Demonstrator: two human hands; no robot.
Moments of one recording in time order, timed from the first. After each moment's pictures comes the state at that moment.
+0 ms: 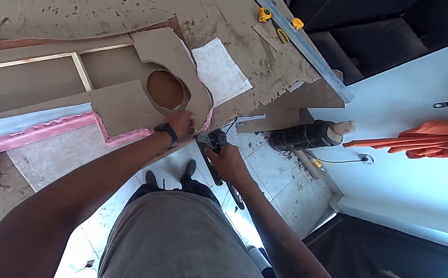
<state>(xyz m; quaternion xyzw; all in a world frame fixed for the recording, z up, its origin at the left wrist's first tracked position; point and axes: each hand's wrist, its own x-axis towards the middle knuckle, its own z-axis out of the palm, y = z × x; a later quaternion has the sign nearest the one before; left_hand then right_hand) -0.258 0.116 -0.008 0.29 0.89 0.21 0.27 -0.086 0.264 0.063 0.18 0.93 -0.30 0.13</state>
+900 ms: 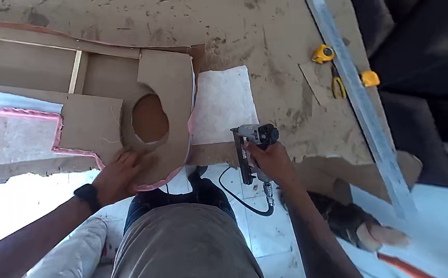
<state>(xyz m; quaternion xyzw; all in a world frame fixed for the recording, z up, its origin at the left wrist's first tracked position) -0.163 0.098 -0.019 0.24 0.96 0.11 0.11 -0.311 0.550 0.042 0.06 0.89 -0.40 0.21</state>
